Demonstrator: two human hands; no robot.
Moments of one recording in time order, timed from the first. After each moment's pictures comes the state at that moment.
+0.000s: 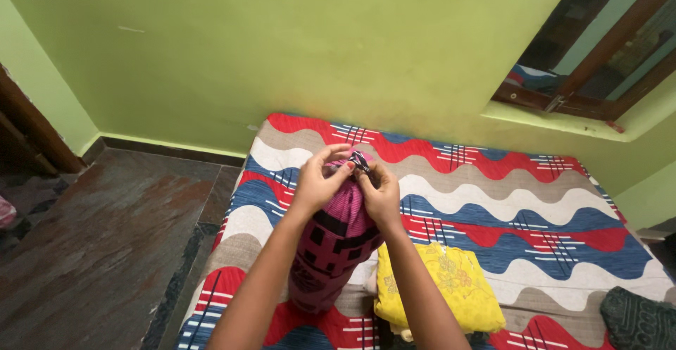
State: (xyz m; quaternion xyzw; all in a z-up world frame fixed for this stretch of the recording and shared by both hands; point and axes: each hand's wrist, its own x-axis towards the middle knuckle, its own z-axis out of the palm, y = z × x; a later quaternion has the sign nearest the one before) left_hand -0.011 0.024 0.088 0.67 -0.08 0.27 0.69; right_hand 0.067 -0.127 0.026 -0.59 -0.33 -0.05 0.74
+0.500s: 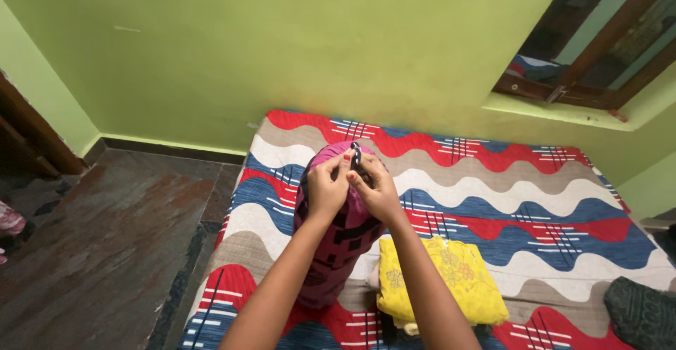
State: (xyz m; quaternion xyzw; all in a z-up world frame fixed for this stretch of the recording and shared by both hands) left_hand -0.004 -0.007 0.067 0.73 0.07 0.35 0.58; right_hand 0.057 -0.137 0.050 -0.67 -0.45 -0.10 0.59
